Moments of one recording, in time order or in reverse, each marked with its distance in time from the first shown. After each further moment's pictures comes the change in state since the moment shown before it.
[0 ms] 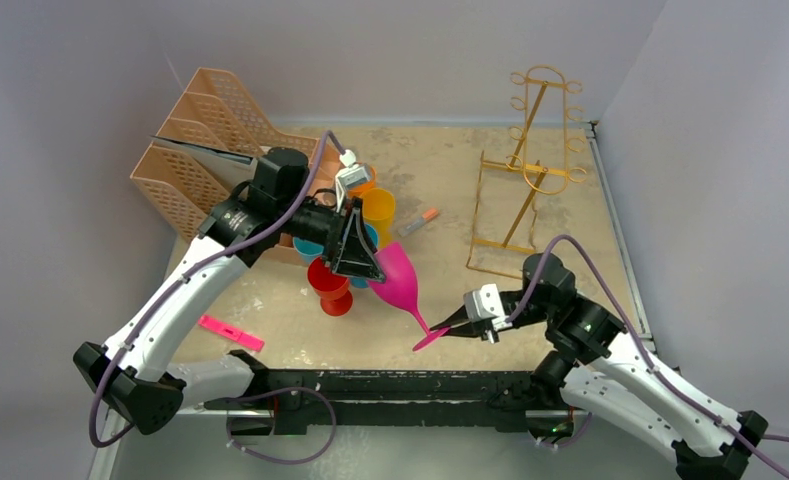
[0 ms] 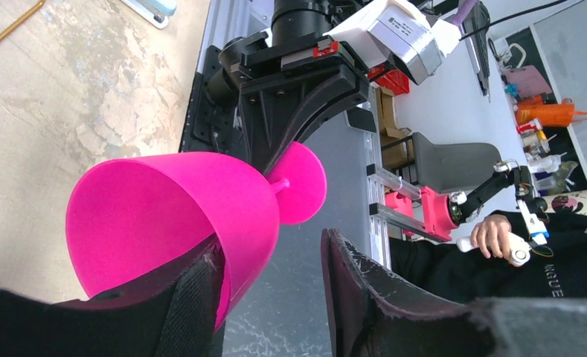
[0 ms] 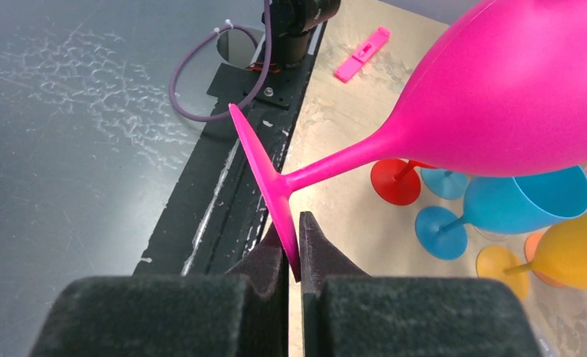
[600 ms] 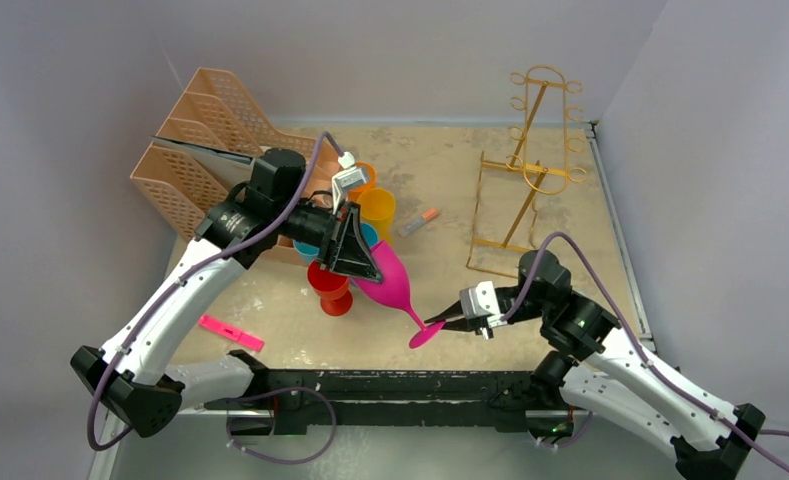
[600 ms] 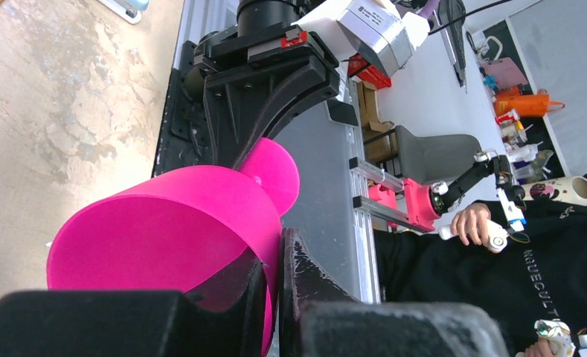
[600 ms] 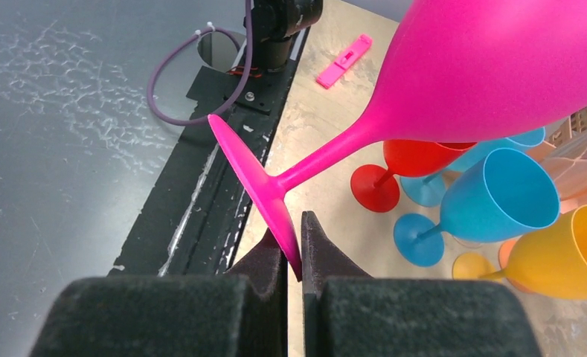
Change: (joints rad) left arm 0.005 -0.013 0.000 -0.012 0.044 0.003; right arm 0.005 0.046 0.000 0.068 0.026 -0.011
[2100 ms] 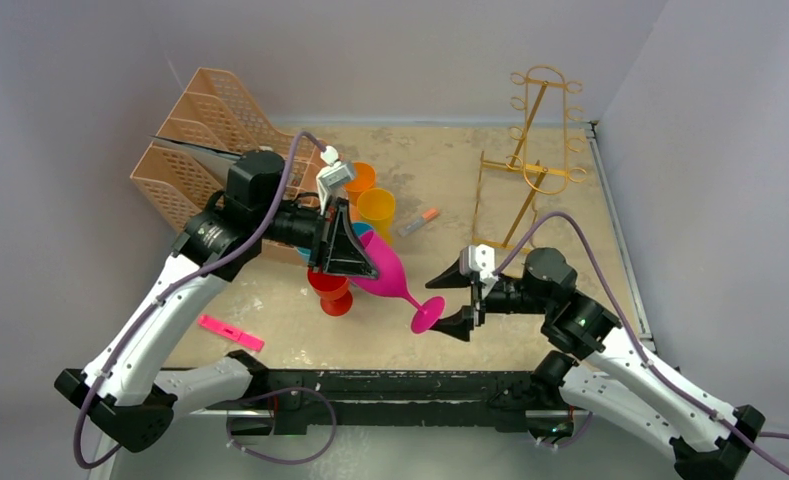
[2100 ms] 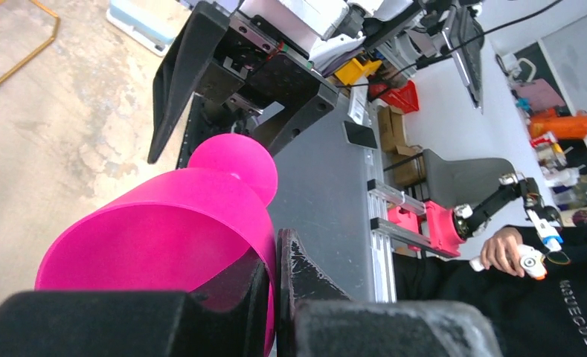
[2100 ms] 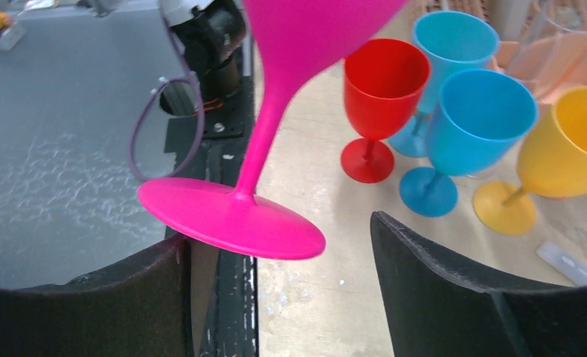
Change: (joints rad) left arm -0.006 -0.081 0.020 0.048 -0.072 -0.077; right arm -0.014 -0.009 0.003 0.088 0.191 0.375
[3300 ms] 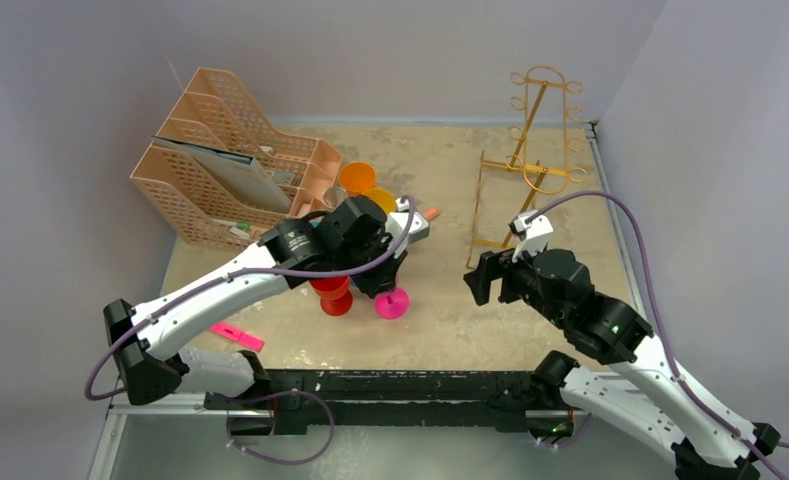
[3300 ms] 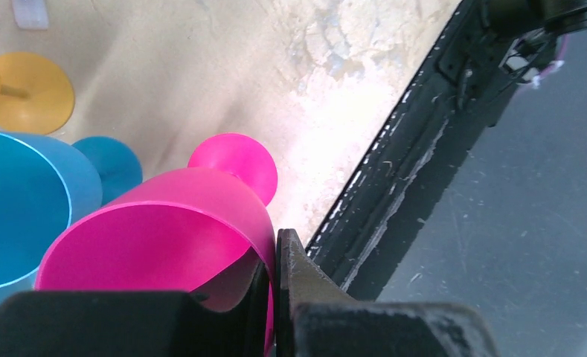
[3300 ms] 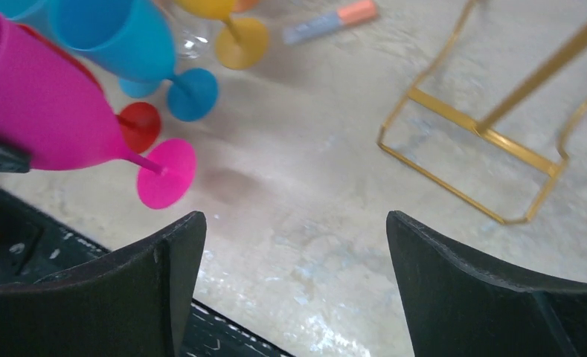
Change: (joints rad) left arm -0.389 0.200 -0.005 -0.225 -0.917 0.237; right arm 0.000 -0.059 0.161 -0.486 0.913 0.420
